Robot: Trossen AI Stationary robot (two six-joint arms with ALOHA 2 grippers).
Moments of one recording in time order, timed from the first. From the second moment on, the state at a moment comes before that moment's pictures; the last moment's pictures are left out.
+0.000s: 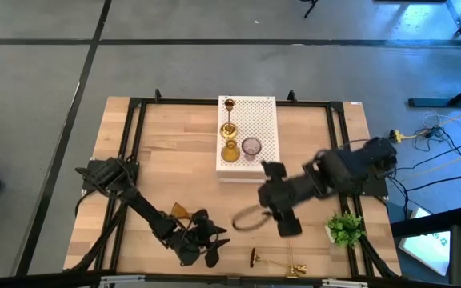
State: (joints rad) left arm -0.72 2.01 1.01 0.39 -0.78 -0.90; right arm 0.50 1.81 2.20 -1.38 0.11 0.29
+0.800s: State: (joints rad) left arm -0.61 2.01 1.01 0.46 -0.56 -0.69; right arm 0.88 1.81 1.86 -1.52 0.25 1.34
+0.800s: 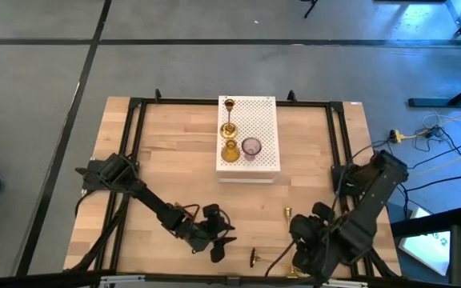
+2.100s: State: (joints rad) left arm -0.75 2.01 1.01 0.50 -0.66 -0.70; right arm 0.85 1.87 1.26 -0.79 0.01 1.77
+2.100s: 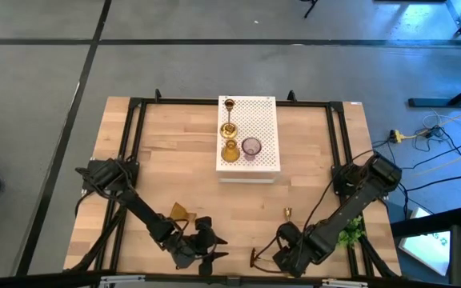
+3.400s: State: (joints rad) left arm -0.77 2.01 1.01 0.50 -0.68 -0.71; right arm 0.85 1.98 1.67 -1.37 0.25 1.59
